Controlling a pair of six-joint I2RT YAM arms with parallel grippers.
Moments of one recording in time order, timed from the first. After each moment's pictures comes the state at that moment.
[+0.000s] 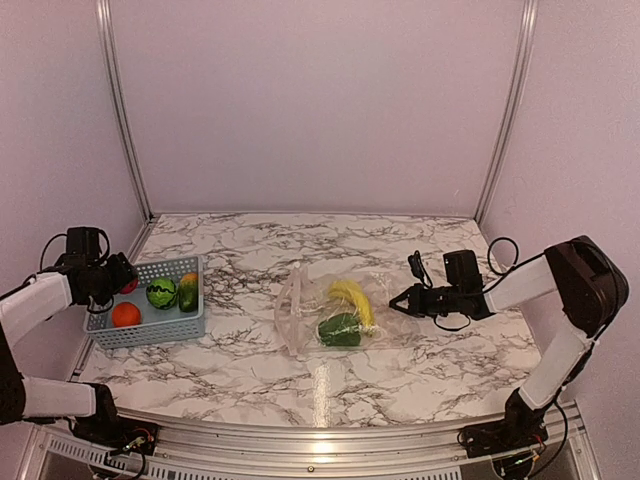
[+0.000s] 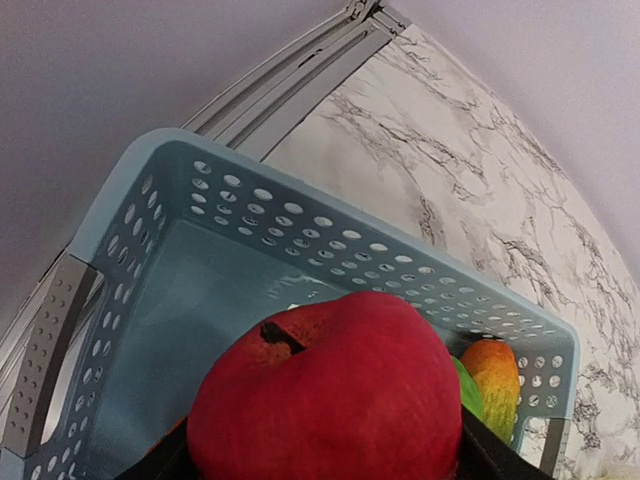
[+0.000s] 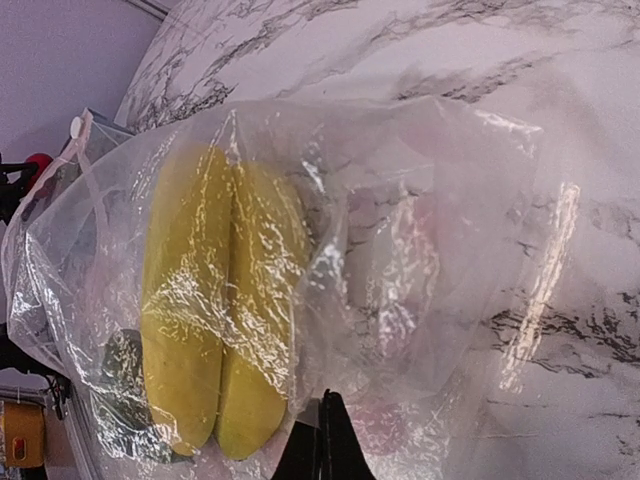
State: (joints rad) left arm 0.11 1.10 0.64 -0.28 -0.04 -0.57; right arm 0.31 1.68 0.63 0.34 -0.61 0.42
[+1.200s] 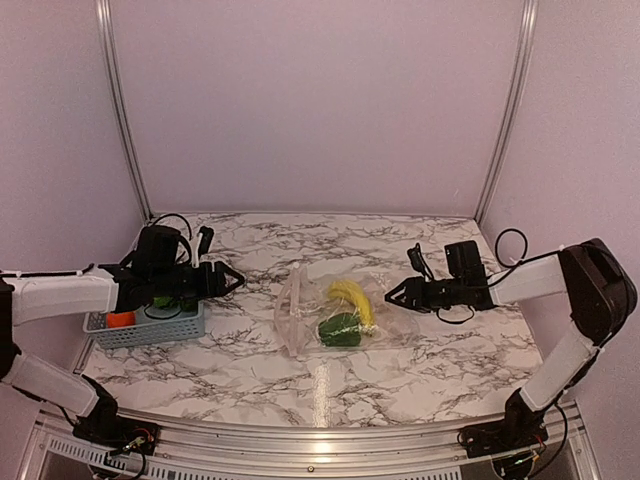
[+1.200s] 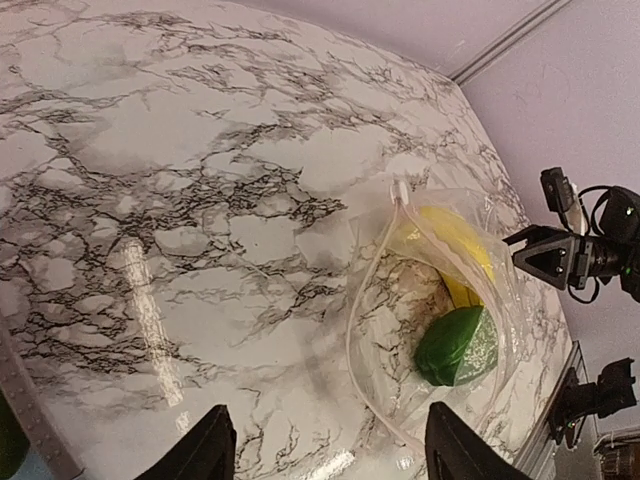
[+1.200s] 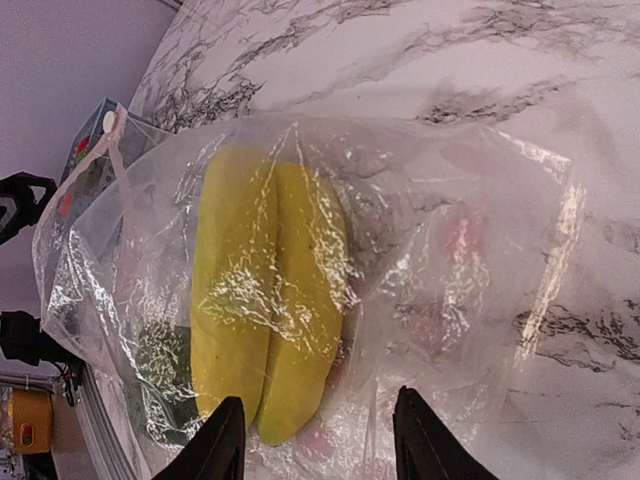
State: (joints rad) left arm -0.45 1.28 0.68 0.03 0.32 -0.52; right arm 0.31 1.63 0.69 0.21 -0.65 0.39
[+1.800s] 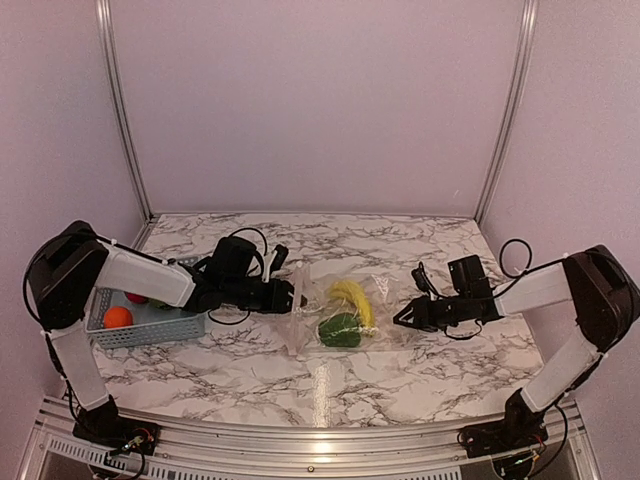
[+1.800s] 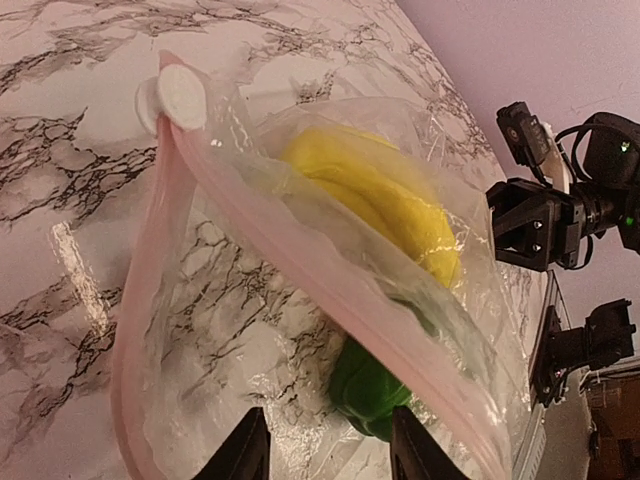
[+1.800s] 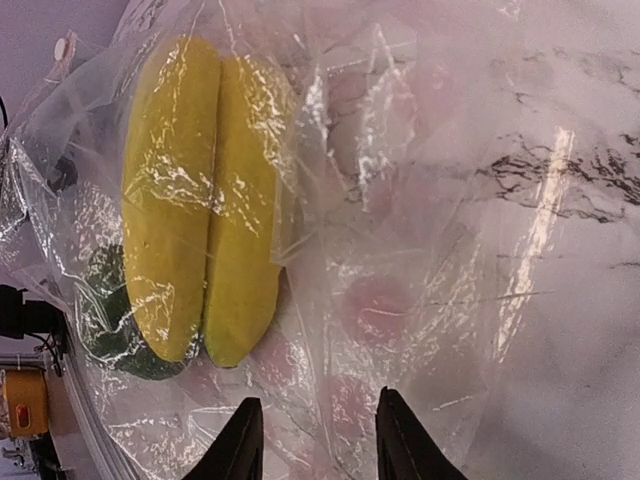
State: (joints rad) left arm -0.73 1.79 0.93 0.25 0.40 -0.56; right arm 0.30 1.56 0.59 0.09 -0.64 0.34
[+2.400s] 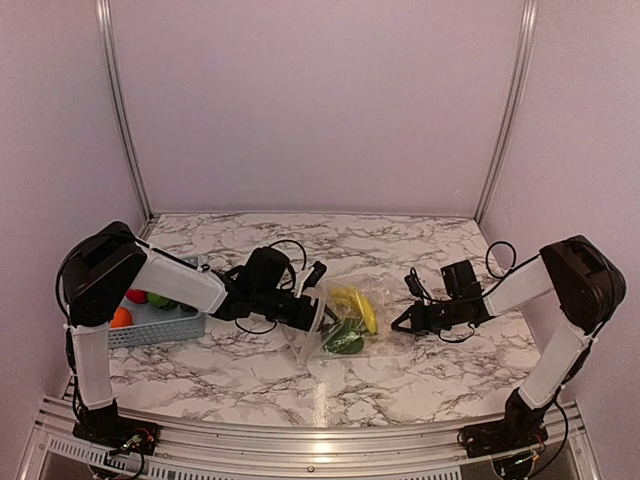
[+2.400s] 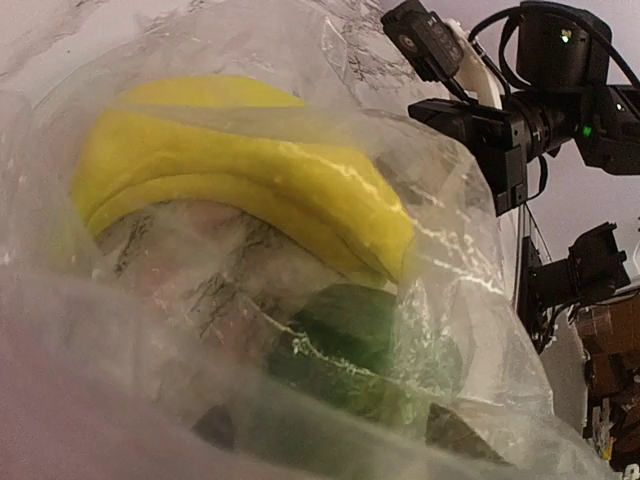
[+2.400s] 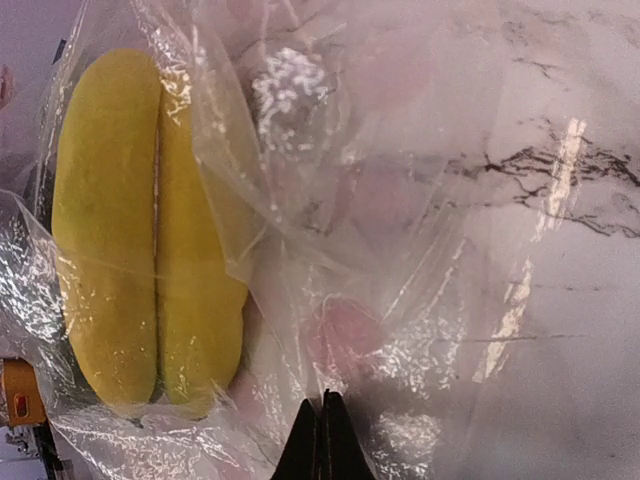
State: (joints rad) left arm -0.84 2.00 1.10 0.28 0.52 -0.50; right arm 0.31 1.71 0.61 0.19 -0.66 0.32
